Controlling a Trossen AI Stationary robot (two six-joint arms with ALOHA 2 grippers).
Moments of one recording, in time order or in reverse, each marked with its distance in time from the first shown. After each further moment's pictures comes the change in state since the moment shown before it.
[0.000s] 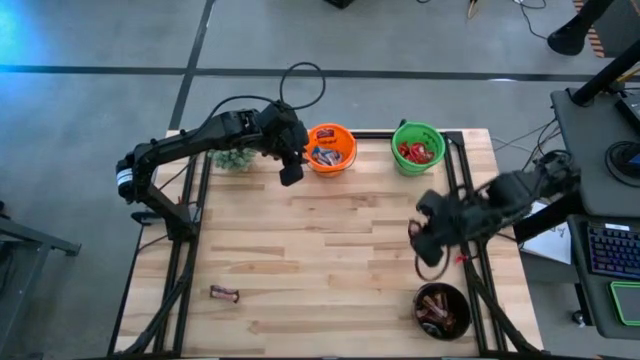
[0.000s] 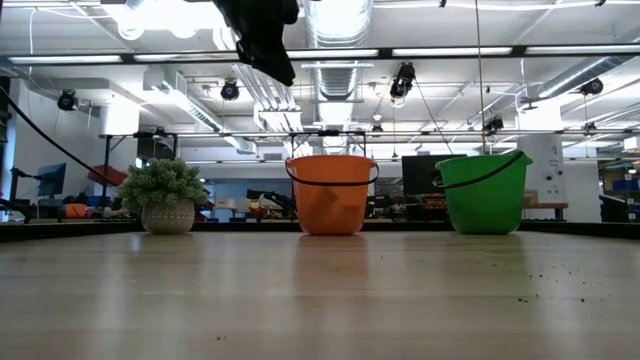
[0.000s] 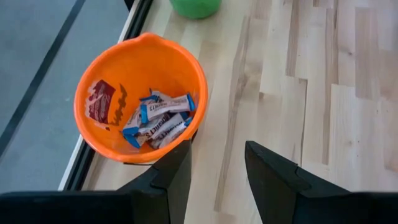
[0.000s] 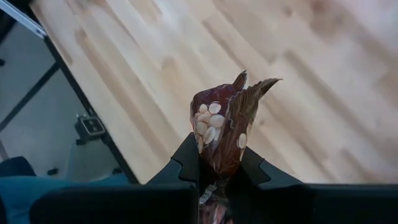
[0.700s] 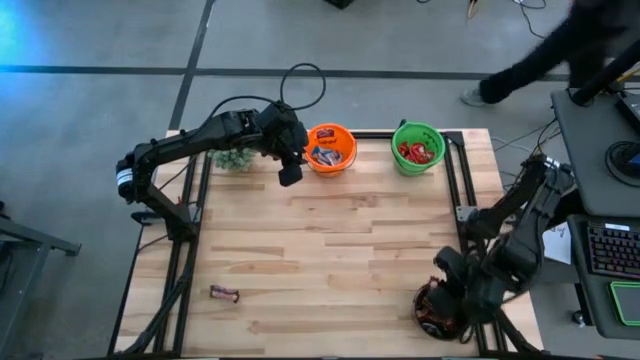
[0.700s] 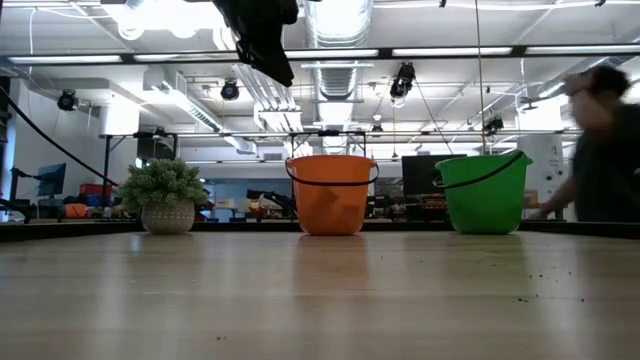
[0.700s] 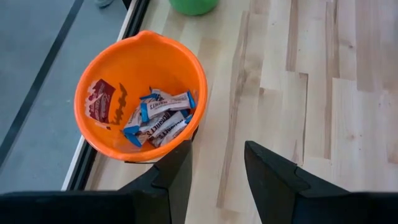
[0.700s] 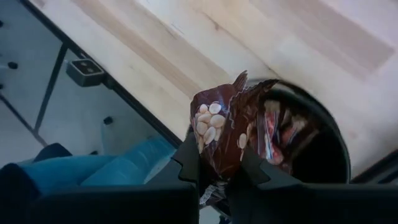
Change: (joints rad) left arm 0.000 0.000 0.000 -0.012 -0.001 0.026; right arm 0.464 0.027 -0.303 0.246 0.012 0.713
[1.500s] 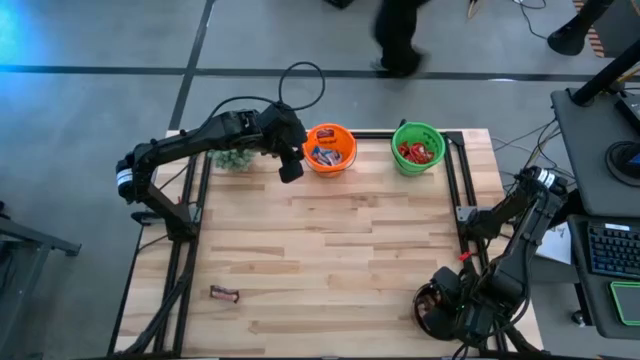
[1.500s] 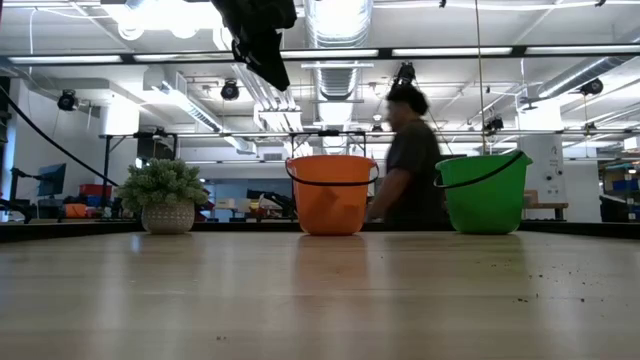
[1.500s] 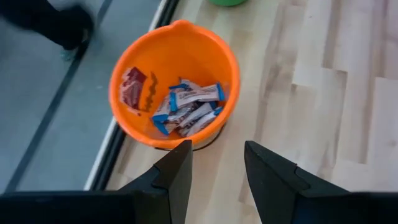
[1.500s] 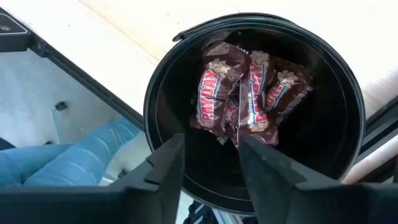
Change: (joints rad) left arm -0.001 0.000 0.000 -0.009 -0.122 -0.030; right arm 0.063 0.163 -0.002 0.014 -0.134 0.084
